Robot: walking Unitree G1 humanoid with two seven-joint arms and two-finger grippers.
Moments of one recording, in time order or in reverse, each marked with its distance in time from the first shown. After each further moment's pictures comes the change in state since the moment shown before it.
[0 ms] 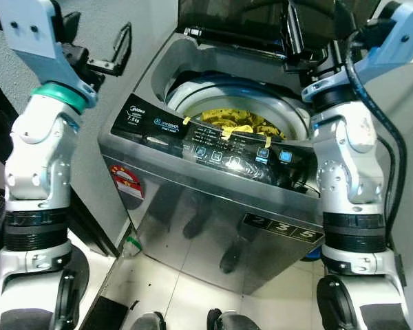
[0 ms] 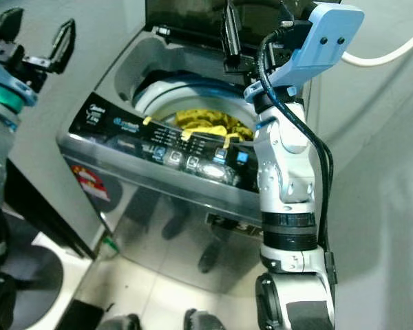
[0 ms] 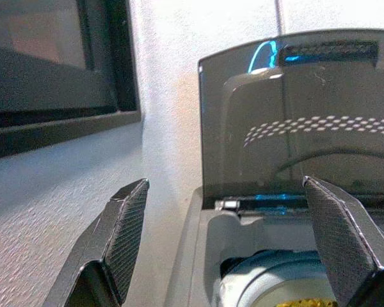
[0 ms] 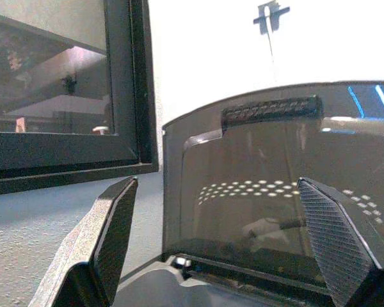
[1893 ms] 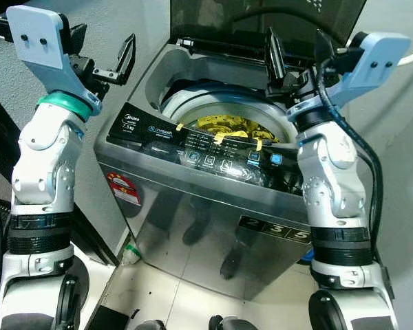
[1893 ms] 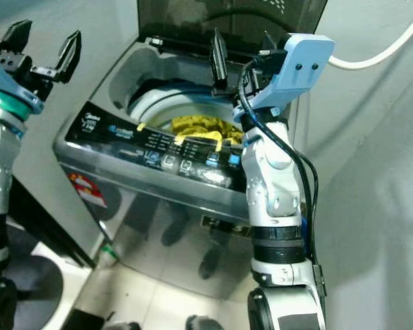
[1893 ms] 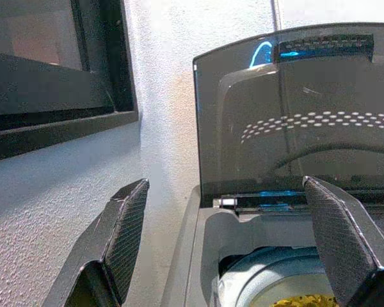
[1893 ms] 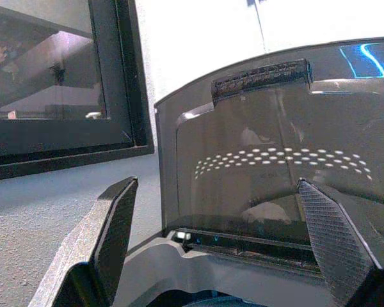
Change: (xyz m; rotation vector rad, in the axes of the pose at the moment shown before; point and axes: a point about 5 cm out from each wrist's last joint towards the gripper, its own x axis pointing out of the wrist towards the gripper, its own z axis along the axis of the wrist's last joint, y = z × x) left arm -0.006 0.003 -0.011 -0.001 0.032 0.018; right arm -0.016 0.007 -0.025 0.041 0.082 -0.037
